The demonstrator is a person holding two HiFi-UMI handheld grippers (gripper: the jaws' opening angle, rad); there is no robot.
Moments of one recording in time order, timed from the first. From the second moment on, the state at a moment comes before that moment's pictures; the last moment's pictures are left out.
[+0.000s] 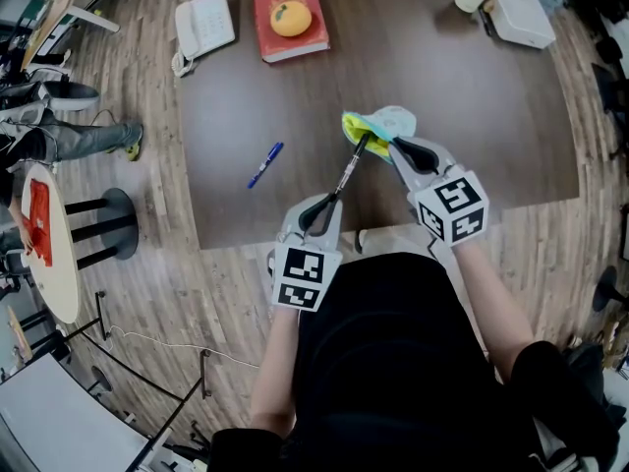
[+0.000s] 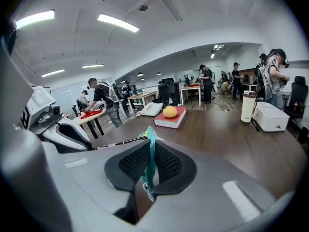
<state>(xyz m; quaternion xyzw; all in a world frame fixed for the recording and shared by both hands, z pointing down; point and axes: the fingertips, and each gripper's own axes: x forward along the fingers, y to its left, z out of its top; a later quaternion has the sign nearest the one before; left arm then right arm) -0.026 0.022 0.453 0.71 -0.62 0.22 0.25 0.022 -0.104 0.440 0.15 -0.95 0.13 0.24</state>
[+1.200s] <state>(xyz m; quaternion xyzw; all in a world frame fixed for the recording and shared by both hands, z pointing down) -0.033 -0.038 0.412 0.73 -0.63 0.19 0.21 0.024 -0.104 0.441 0.14 -0.95 0.13 0.24</state>
